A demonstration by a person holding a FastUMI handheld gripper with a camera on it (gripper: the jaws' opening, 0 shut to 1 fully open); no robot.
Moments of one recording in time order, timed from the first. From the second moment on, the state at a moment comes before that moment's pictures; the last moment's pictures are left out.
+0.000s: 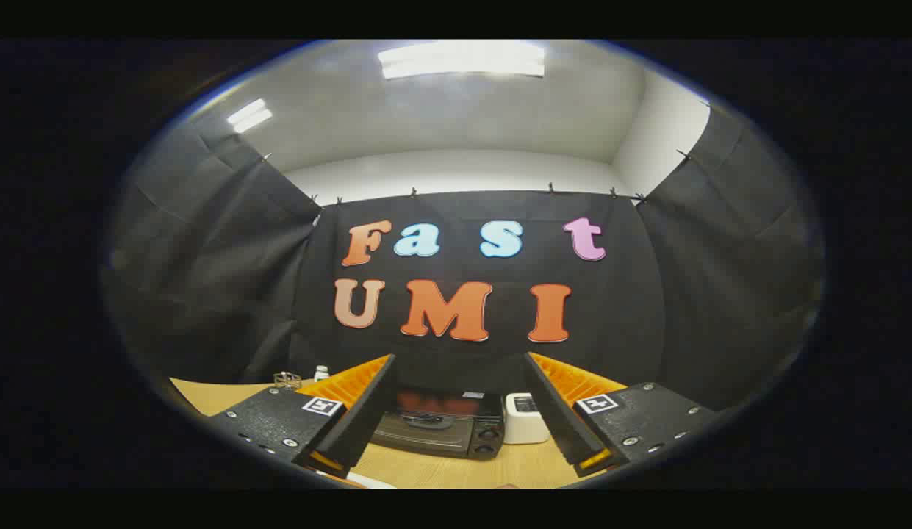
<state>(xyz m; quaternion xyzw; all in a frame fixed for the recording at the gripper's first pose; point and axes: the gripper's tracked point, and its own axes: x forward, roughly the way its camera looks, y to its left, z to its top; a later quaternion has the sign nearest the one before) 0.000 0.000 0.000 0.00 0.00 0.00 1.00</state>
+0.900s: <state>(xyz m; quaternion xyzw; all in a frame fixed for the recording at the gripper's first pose) 0.020 0.003 -0.012 0.02 0.00 -0.01 1.00</state>
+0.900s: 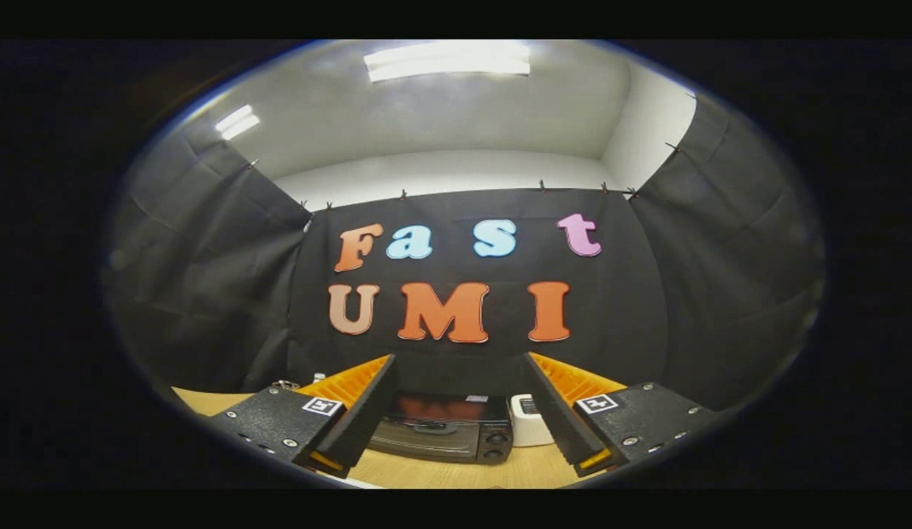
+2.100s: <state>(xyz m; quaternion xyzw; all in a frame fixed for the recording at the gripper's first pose) 0.119 0.057 -0.144 0.07 0.10 0.00 0.99</state>
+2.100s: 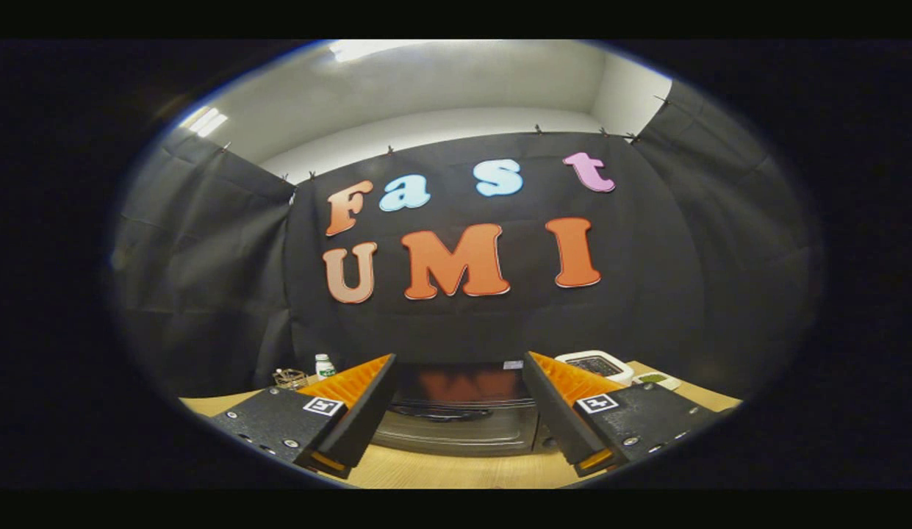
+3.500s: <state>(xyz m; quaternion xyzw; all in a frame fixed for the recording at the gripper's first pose) 0.132 0.089 -0.253 0.06 0.19 0.03 0.98</state>
